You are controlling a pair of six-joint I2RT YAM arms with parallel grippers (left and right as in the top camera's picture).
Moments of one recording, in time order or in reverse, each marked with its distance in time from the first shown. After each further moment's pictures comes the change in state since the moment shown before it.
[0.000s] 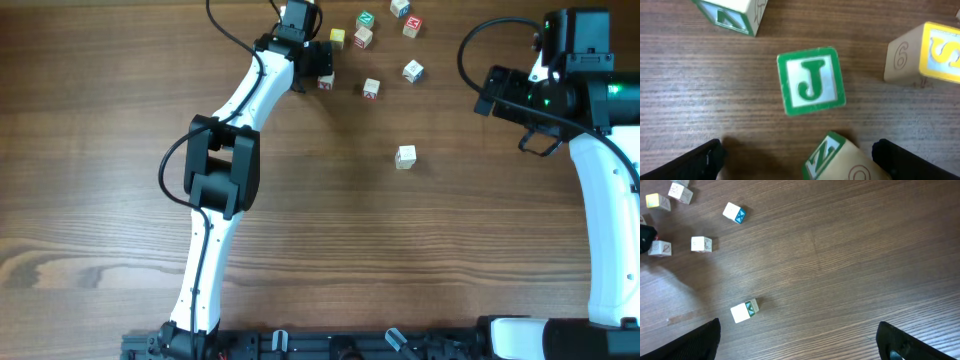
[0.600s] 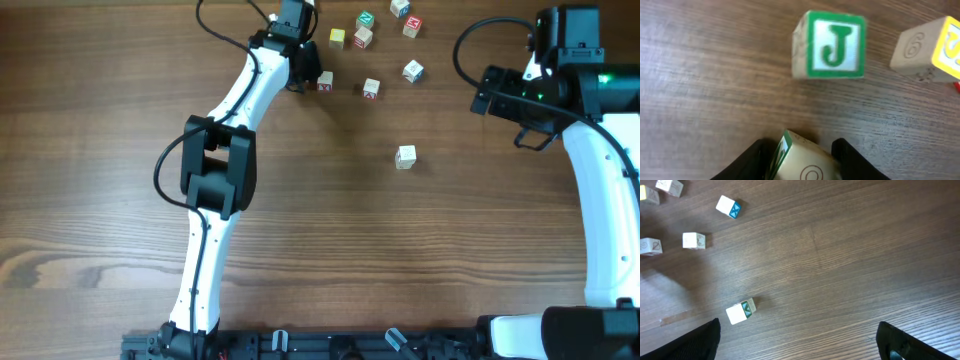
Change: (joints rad) left arm 0.011 -0.014 0.010 -0.104 0.091 -0.231; right arm 0.000 0.047 0.000 0.003 0.000 0.000
